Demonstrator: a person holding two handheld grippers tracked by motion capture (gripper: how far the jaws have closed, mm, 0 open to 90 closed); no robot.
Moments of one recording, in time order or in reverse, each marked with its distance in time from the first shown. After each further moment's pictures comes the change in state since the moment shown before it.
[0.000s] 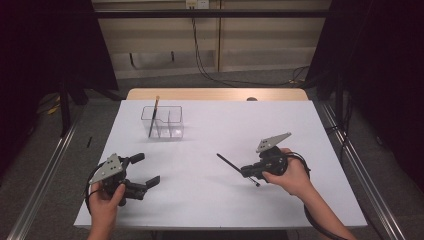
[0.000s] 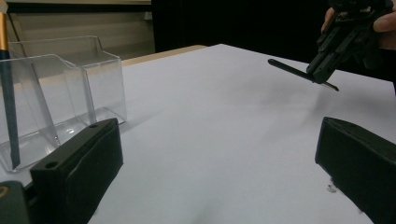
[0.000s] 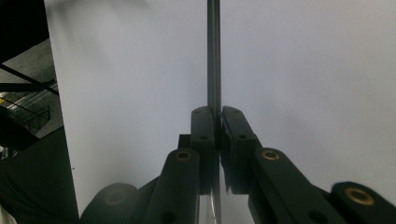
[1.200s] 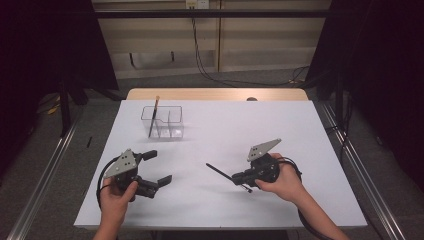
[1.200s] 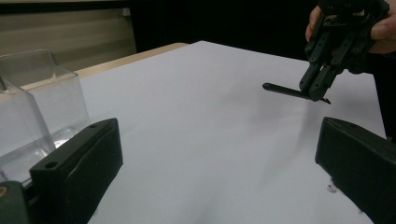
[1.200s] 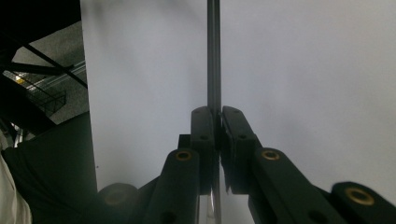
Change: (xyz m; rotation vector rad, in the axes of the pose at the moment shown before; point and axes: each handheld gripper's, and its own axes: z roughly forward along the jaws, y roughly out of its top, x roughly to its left) left arm -0.014 0.019 0.029 0.037 -0.068 0.046; right arm 0.019 0.003 0.015 0.007 0.078 -0.093
